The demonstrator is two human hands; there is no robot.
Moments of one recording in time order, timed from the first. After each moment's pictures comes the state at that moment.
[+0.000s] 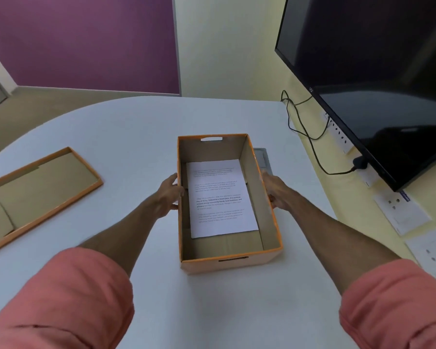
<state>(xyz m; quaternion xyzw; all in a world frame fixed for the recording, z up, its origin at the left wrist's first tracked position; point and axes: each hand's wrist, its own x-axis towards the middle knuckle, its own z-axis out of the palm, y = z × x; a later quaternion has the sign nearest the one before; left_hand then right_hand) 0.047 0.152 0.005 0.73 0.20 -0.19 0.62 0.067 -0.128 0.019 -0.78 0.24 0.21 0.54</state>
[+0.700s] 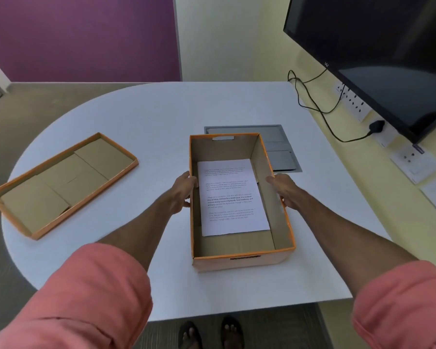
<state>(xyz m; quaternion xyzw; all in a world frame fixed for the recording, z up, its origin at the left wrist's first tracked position) -0.040 0.246 0.000 0.74 0.19 -0.24 0.60 -0.042 -0.022 -0.006 -0.84 0.27 0.15 0.45</state>
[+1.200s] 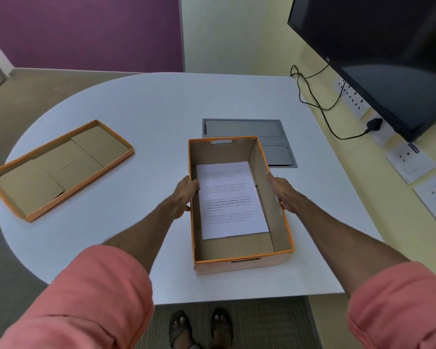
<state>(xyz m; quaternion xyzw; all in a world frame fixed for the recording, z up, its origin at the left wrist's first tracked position) -0.072 0.218 -0.020 0.73 0.21 -0.24 0.60 -0.060 -0.042 -0.016 -0.82 0.27 0.18 0.47</state>
